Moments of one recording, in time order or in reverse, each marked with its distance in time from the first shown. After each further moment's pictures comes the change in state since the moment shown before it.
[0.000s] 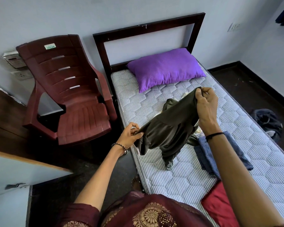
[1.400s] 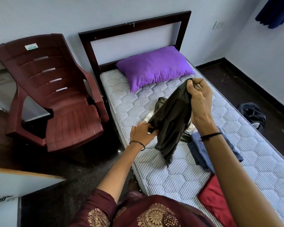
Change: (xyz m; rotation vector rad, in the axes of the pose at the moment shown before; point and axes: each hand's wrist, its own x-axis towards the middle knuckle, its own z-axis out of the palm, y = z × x) left_hand 0.045 0.000 0.064 0.943 0.038 0.220; right_hand -0.028 -0.046 0.011 0.243 -0.076 -0.055
